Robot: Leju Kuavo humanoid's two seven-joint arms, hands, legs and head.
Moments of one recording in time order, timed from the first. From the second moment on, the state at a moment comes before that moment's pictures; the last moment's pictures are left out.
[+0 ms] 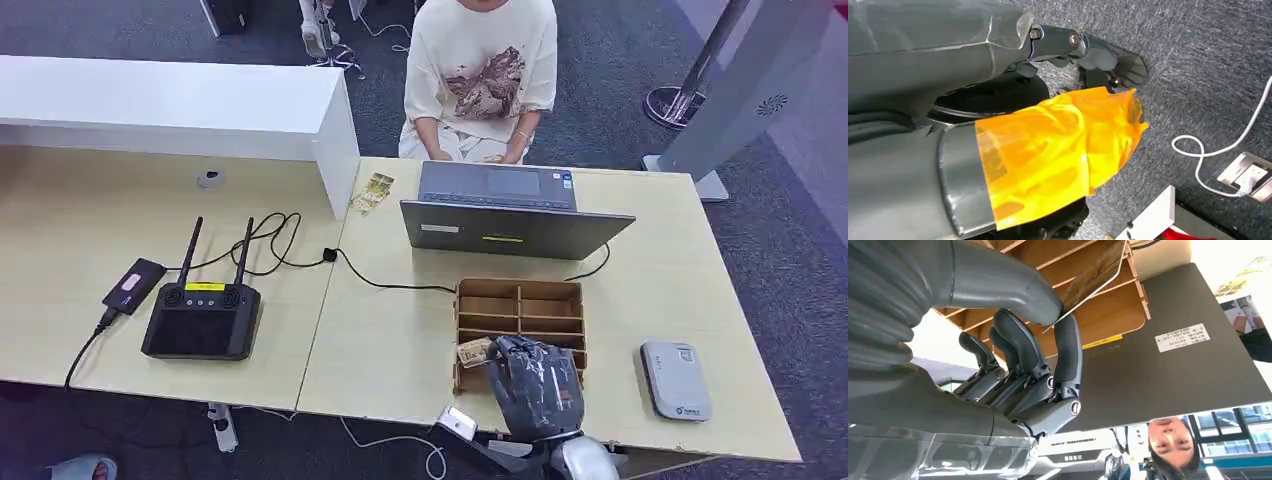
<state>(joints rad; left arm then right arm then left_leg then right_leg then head) -0.09 -0.29 1.33 -0.29 -0.67 0.01 -0.27 0.14 0.01 0.47 -1.67 1.41 -0.26 0.12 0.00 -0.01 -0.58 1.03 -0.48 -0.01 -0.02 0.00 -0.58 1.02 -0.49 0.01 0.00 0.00</state>
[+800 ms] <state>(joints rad) -0.09 -0.29 1.33 -0.29 -0.67 0.01 -0.27 0.14 0.01 0.47 -1.67 1.41 -0.26 0.12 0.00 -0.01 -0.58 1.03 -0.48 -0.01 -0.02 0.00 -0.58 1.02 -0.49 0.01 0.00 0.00</state>
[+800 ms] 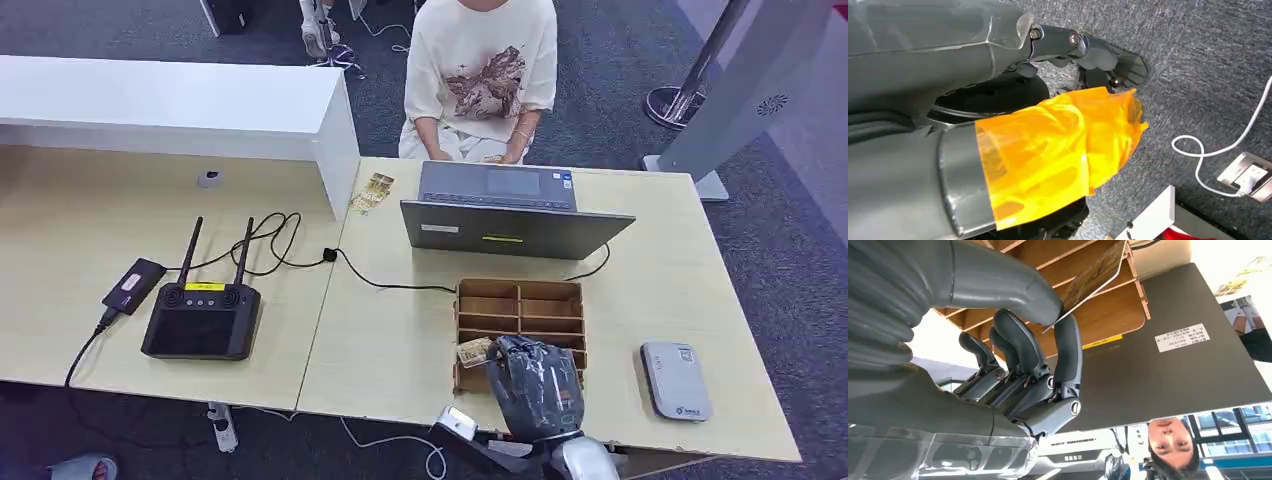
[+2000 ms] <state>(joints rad) -0.09 -0.29 1.38 -0.29 -0.62 0.00 -0.29 0.22 -0.01 0.39 -1.94 0.90 -0.21 -0.10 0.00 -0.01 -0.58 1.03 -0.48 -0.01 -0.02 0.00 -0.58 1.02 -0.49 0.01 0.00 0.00</state>
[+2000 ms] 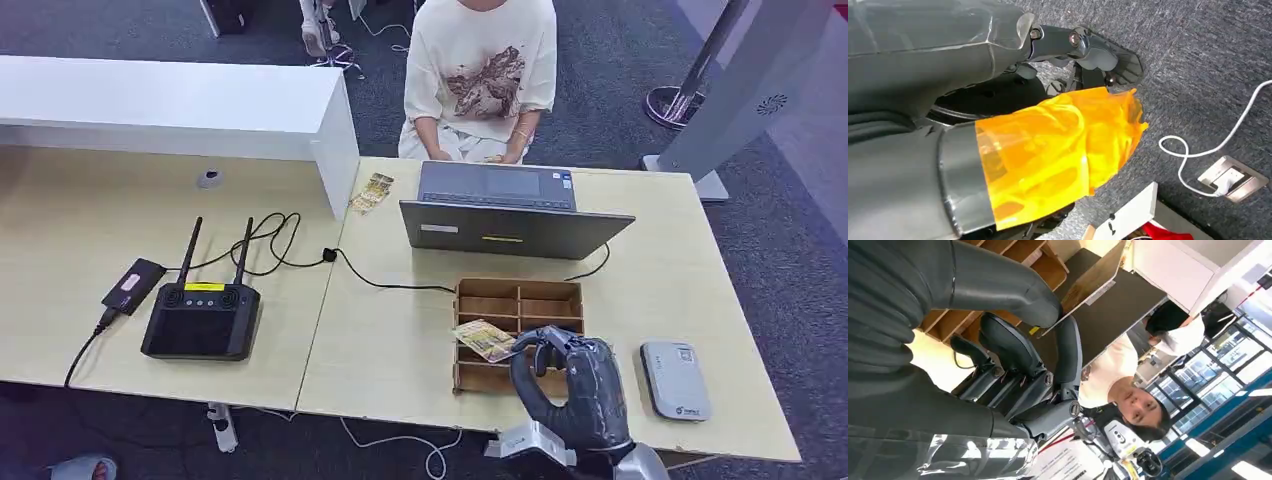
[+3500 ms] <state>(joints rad) -0.09 -0.29 1.39 -0.29 -0.60 0.00 -0.29 0.15 -0.01 0.38 -1.94 0.93 -0.16 -0.14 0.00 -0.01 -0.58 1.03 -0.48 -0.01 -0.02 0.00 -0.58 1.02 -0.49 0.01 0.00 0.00</state>
